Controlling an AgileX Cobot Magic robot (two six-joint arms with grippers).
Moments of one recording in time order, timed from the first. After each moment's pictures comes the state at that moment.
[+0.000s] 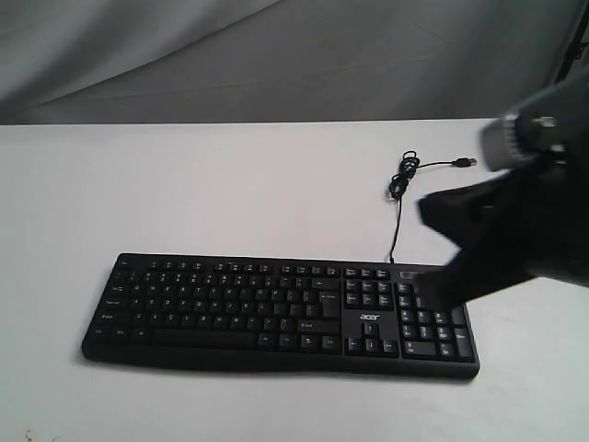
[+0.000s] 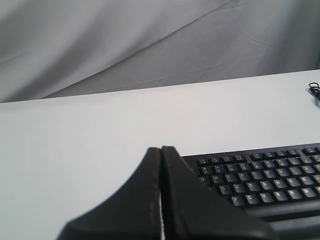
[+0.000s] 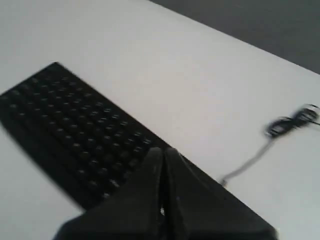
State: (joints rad) left arm -0.20 0.00 0.00 0.04 0.26 -0.02; right arm 0.62 1.02 -0.62 -0.07 0.24 0.01
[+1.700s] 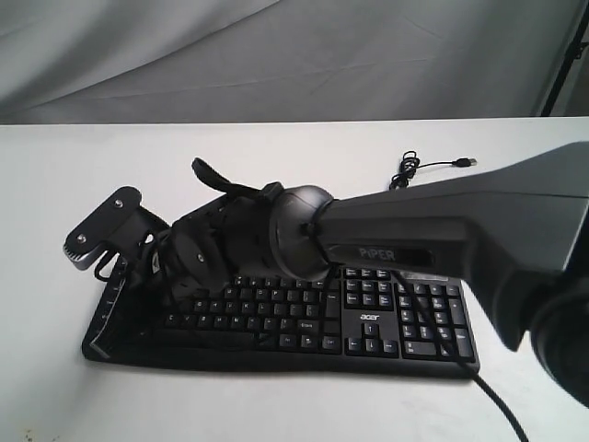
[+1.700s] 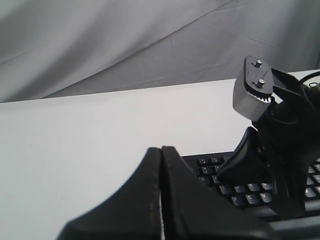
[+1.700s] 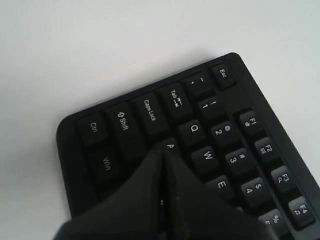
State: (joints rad) left arm -0.20 0.00 0.00 0.04 0.26 -0.02; right arm 0.95 2.22 -1.54 0.18 0.30 -0.30
